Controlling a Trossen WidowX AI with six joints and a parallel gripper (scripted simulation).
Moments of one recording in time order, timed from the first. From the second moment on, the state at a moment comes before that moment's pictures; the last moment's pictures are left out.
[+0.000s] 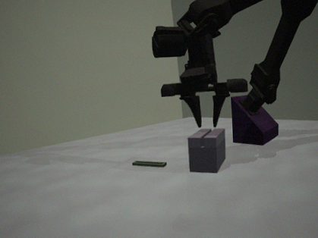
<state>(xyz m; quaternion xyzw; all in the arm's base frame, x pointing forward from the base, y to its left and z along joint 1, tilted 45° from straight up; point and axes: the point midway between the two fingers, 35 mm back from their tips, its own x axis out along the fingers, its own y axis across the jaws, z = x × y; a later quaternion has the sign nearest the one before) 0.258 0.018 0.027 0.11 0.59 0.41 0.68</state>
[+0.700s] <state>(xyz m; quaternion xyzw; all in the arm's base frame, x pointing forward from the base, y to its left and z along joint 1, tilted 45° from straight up) 0.257 -0.021 0.067 0.12 0.60 0.41 0.68</state>
